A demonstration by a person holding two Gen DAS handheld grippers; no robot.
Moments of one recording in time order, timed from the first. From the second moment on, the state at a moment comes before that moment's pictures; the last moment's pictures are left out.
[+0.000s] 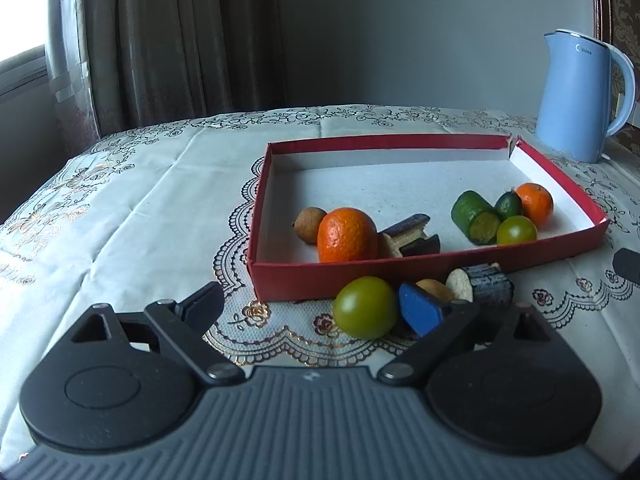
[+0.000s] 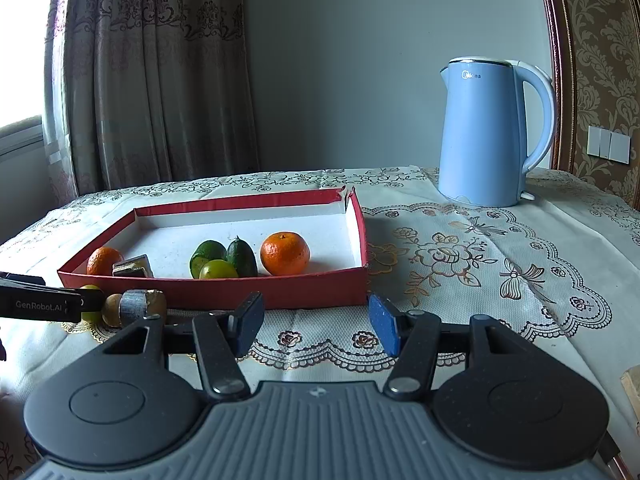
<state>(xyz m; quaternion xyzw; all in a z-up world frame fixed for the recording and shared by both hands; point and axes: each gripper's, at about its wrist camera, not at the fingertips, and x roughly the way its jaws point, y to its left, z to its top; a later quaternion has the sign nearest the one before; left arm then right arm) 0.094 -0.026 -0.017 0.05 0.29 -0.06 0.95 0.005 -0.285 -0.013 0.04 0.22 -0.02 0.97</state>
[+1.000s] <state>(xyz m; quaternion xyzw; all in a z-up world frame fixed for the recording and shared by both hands) 0.094 -0.029 -0.021 0.02 0.30 -0.13 0.95 0.006 -0.284 -0.014 0.03 0.23 -0.03 0.97</state>
